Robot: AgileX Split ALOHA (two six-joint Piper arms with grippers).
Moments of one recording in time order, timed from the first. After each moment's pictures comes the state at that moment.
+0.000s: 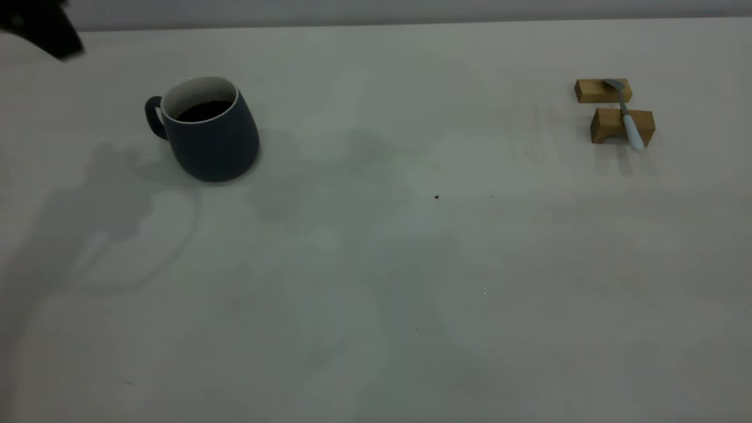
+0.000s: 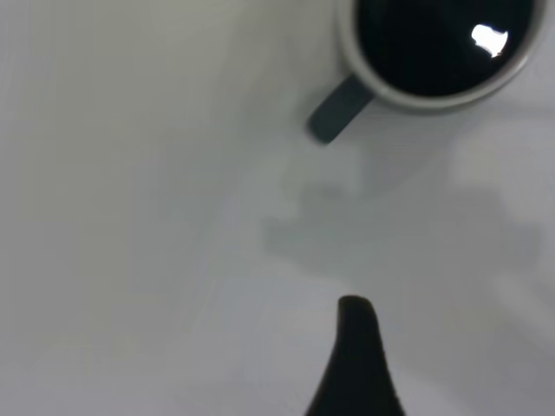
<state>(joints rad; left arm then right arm) -0.07 1.93 -1.27 -0.03 0.58 1.12 0.05 0.02 -0.47 0.05 1.13 -0.10</state>
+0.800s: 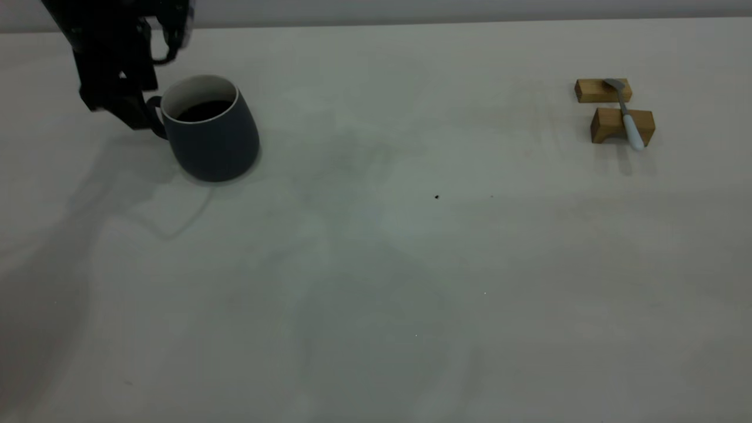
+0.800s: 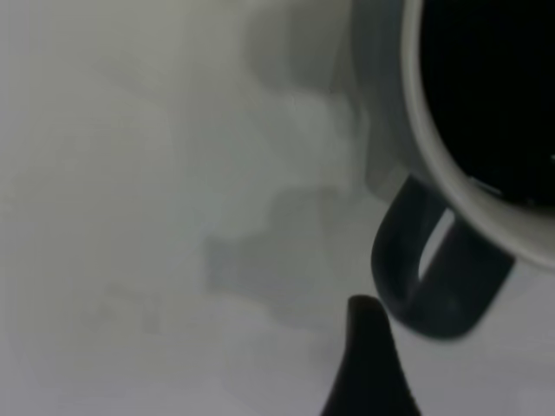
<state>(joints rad) -0.07 2.37 -1.59 0.00 0.56 1.39 0.05 0.02 -0.47 0.05 1.13 -0.10</state>
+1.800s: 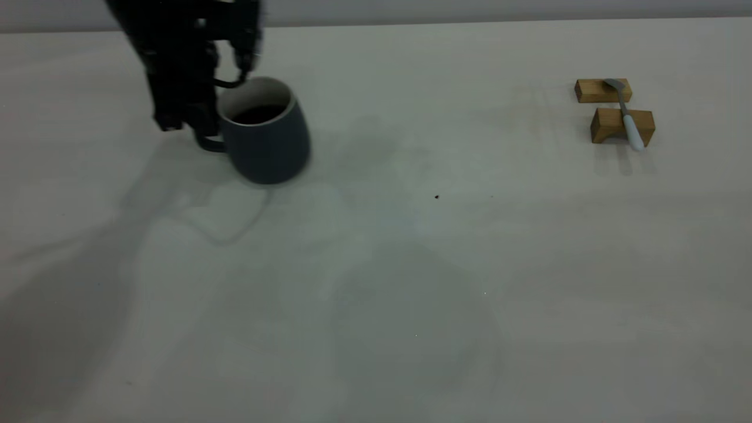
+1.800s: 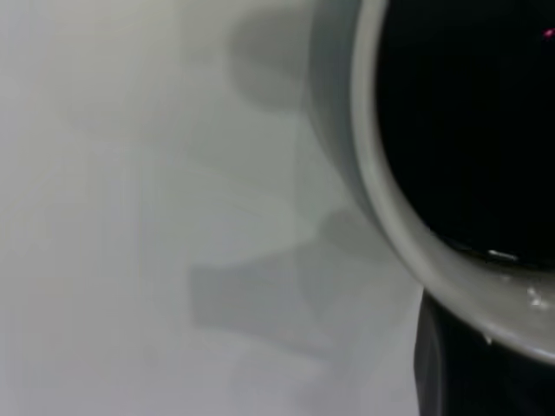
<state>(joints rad) -0.22 2.41 -1.61 -0.05 0.55 1.33 0.05 0.02 -0.47 0.05 1.13 -0.10</state>
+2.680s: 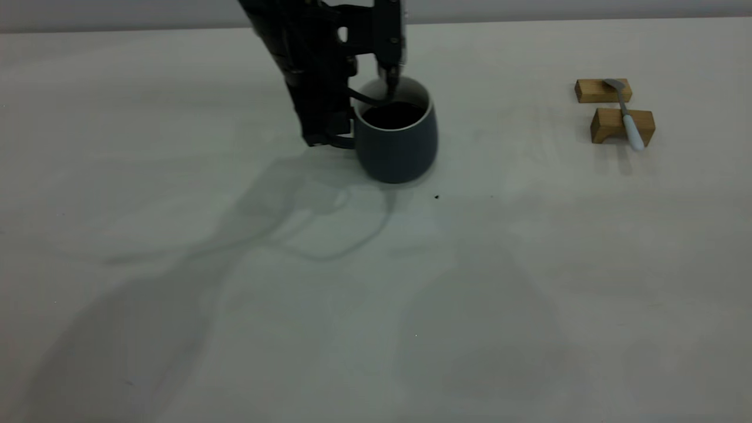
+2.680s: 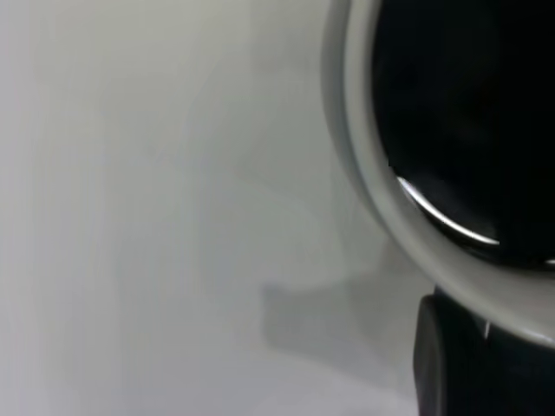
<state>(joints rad) -0.48 2.46 -1.66 -0.06 0.35 1.14 0.05 0.02 -0.47 0.05 1.13 -0.10</state>
